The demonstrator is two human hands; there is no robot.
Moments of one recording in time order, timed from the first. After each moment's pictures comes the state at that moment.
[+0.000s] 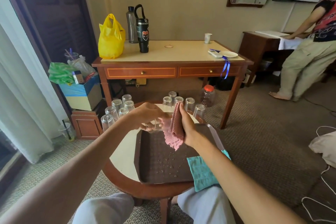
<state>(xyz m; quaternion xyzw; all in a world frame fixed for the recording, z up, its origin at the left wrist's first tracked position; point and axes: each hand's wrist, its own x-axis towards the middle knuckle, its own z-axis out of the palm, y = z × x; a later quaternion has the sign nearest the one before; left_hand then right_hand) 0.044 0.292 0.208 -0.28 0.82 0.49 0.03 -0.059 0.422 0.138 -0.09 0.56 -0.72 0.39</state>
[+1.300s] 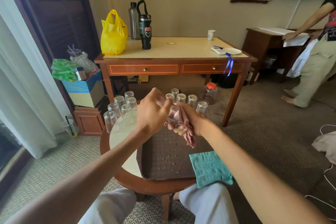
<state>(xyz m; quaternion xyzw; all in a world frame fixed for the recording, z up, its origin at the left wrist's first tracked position) 0.051 0.318 0.183 -0.17 0.85 0.34 -0.38 -0.066 0.431 0.172 -0.19 0.57 -0.55 0.57</state>
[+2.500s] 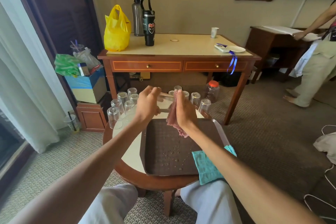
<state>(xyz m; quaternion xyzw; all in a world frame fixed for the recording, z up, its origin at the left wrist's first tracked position) 0.046 0.291 0.183 -0.24 0.72 0.57 -0.32 -0.026 0.400 0.159 -0.24 0.77 -0.58 0.09</state>
